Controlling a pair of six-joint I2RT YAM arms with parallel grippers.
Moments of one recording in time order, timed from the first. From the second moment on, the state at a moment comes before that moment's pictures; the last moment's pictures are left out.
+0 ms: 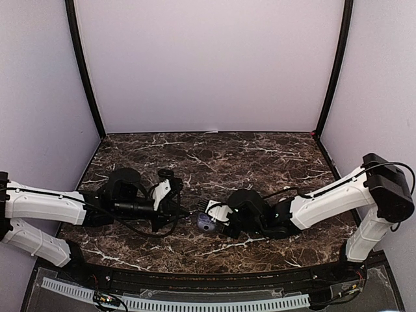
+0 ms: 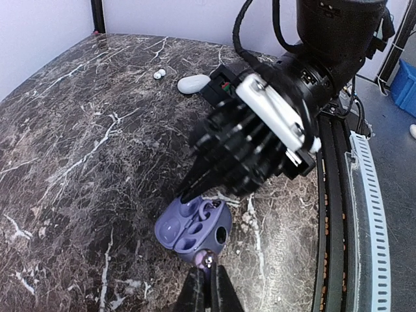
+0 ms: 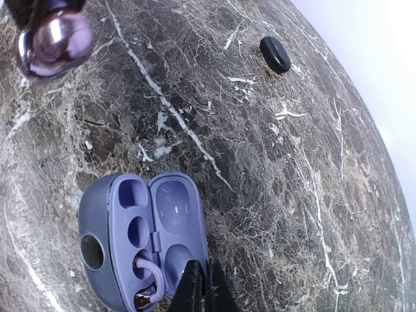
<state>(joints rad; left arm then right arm) -0.91 1.22 0.54 0.21 0.36 0.08 1.20 1.66 0.80 0.19 0.28 -0.29</state>
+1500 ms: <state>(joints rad) -0.94 1.49 0.62 0.30 0.42 0.13 1.38 1.75 0.70 0.52 0.63 -0.71</state>
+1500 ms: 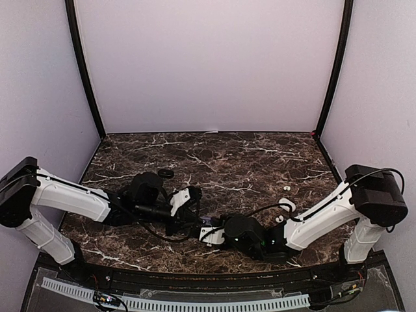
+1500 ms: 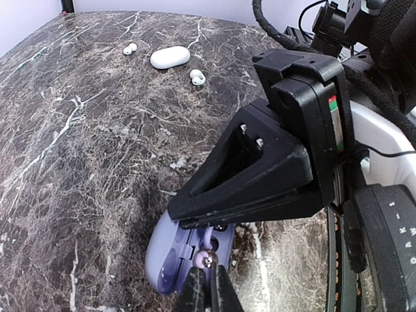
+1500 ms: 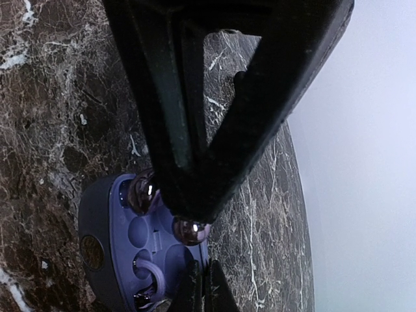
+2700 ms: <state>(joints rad) -0.94 1.57 0.73 0.11 0.41 0.22 1.39 1.77 0.70 0.53 0.64 -0.74</state>
